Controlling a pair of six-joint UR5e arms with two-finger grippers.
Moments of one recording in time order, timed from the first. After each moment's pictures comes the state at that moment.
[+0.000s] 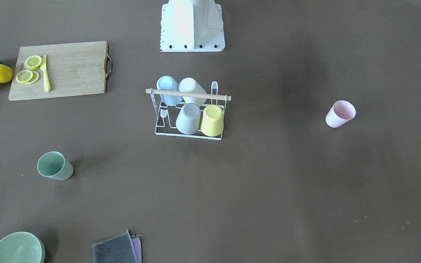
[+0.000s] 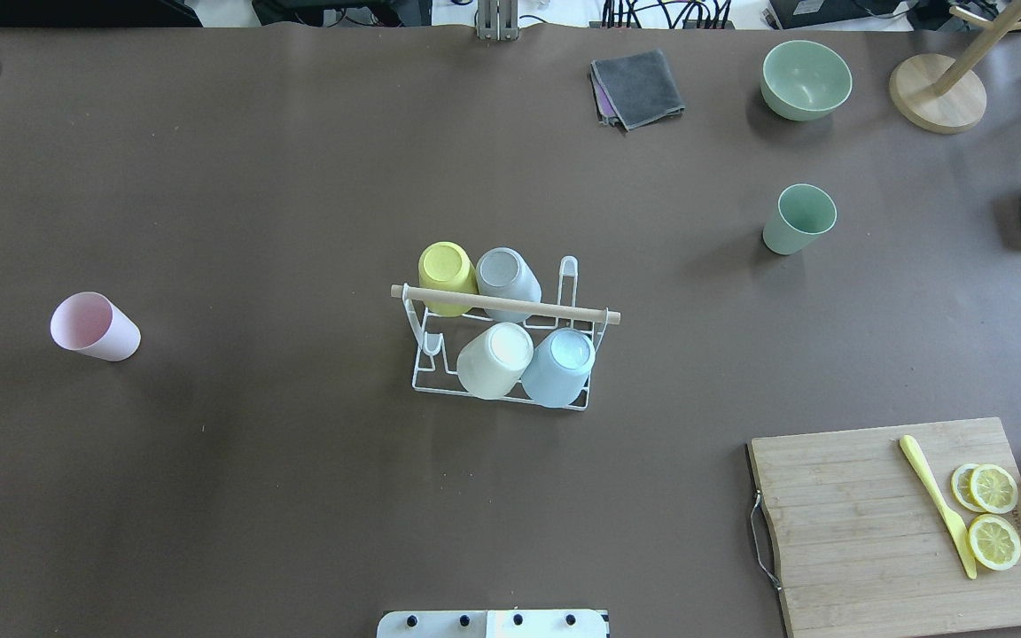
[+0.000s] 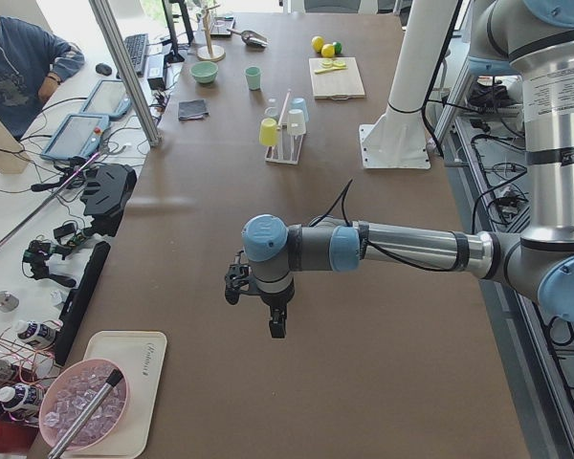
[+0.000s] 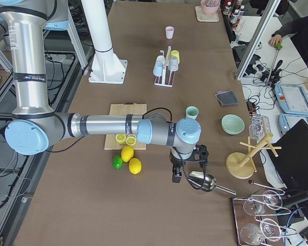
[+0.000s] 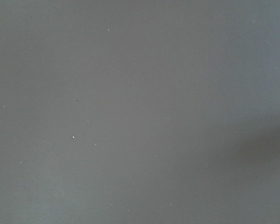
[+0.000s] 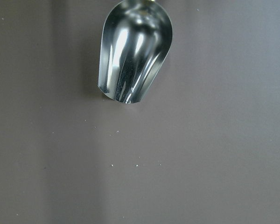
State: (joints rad) left arm -1.52 -1.40 -1.82 -1.44 -2.32 0.01; right arm 1.59 -1.55 1.61 -1.71 2.29 -0.03
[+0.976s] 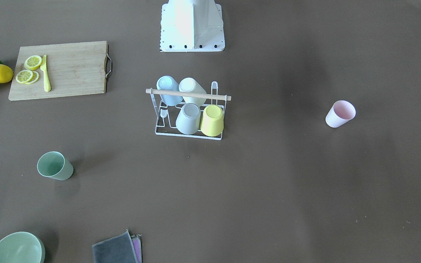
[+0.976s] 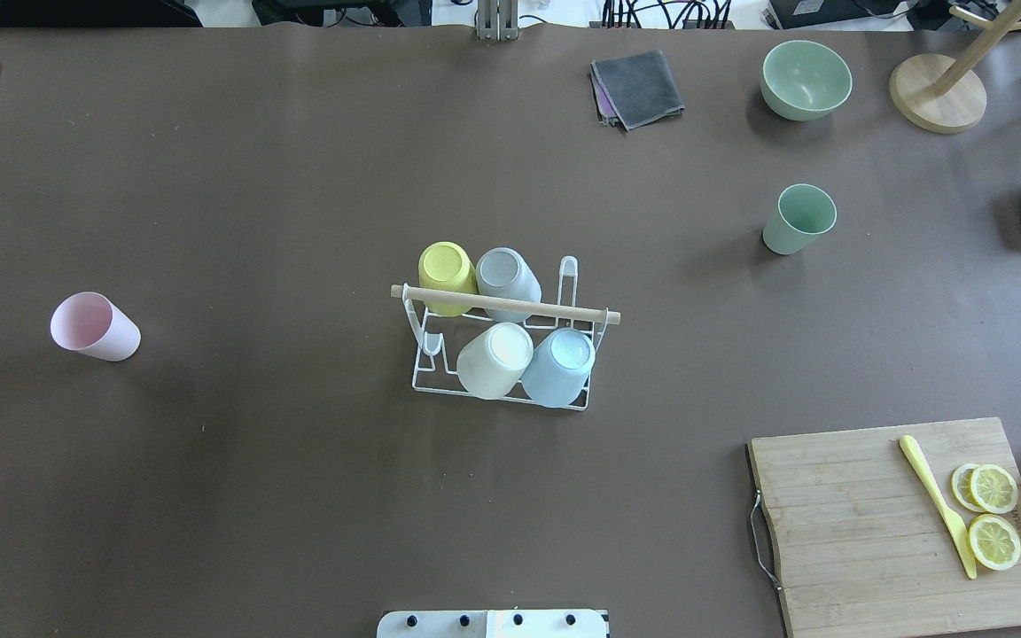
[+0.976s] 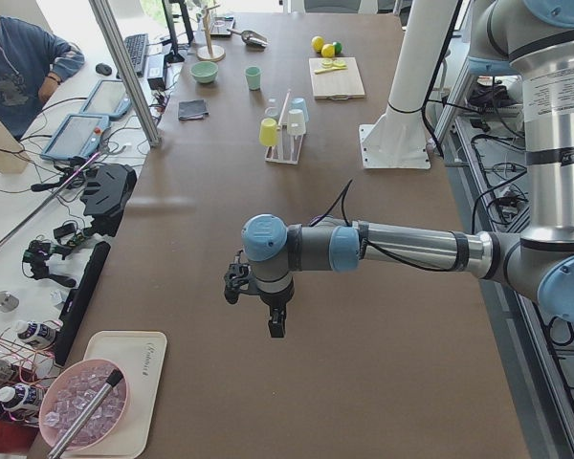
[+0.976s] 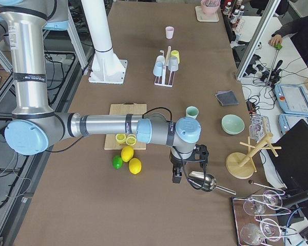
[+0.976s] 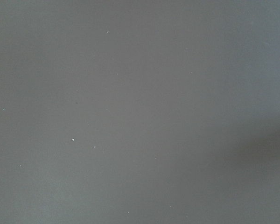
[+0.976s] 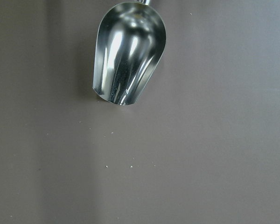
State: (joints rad) left arm -1.52 -1.41 -1.82 -1.44 -2.32 0.01; right arm 1.60 -1.55 1.62 -1.71 2.28 -0.03
